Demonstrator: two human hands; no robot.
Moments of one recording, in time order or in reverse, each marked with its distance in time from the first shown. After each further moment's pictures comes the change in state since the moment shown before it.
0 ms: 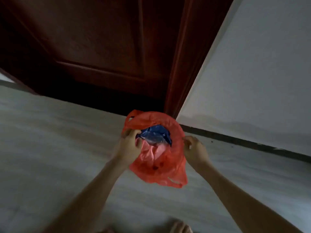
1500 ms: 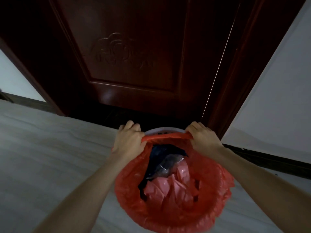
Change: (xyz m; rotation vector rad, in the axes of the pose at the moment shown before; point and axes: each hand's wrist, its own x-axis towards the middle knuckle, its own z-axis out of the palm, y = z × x) left_hand 0.073 -0.177 0.005 0.685 0.221 0.342; right_hand 0.128 -0.039 0.145 -0.546 0.241 -0.679
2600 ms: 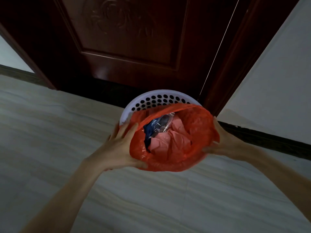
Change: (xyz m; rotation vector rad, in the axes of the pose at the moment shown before) left_hand -0.084 -0.002 0.017 -0.419 -0.491 -0.113; right_hand -0.086 0.040 -0.005 0.705 -0.443 0.306
